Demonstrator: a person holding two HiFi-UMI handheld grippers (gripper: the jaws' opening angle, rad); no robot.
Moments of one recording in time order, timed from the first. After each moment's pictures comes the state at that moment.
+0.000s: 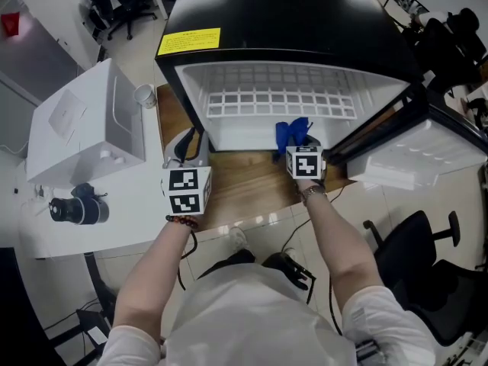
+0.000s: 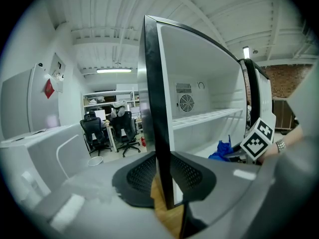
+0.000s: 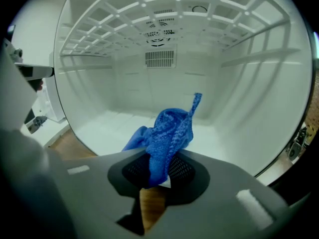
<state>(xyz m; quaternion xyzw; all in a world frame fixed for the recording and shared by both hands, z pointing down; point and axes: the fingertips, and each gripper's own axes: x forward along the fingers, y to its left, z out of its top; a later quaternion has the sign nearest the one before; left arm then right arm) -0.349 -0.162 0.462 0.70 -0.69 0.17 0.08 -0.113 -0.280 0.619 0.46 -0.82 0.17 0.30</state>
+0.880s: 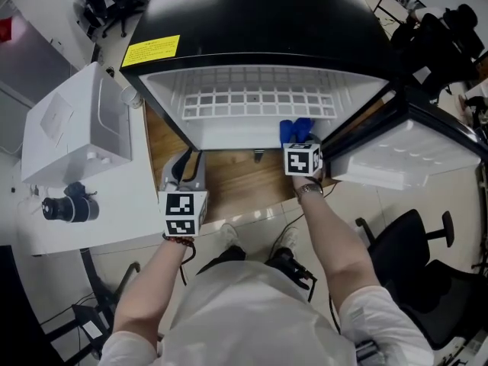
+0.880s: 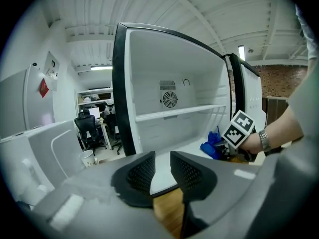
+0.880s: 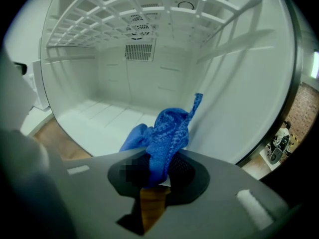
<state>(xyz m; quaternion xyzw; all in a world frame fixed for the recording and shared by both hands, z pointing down) -0.288 -0.133 0.479 0.72 -0.67 0.19 0.09 -0.043 -0.300 0.615 0.52 -0.76 0.14 0.35</state>
